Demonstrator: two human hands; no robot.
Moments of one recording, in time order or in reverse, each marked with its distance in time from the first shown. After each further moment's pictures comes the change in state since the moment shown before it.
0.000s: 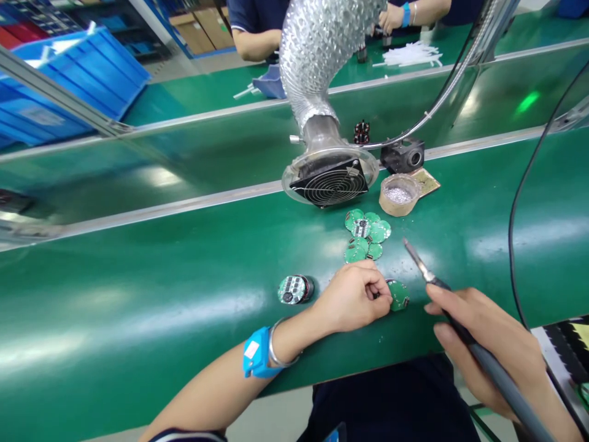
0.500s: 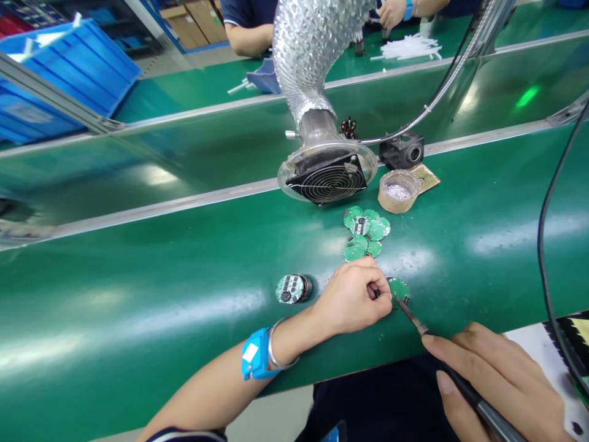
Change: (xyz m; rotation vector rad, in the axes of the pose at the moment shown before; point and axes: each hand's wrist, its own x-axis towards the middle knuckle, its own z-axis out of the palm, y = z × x) left_hand 0.000 0.004 0.002 0.085 0.047 0.027; right_hand -0.020 -0.025 0.000 -0.101 0.011 -0.058
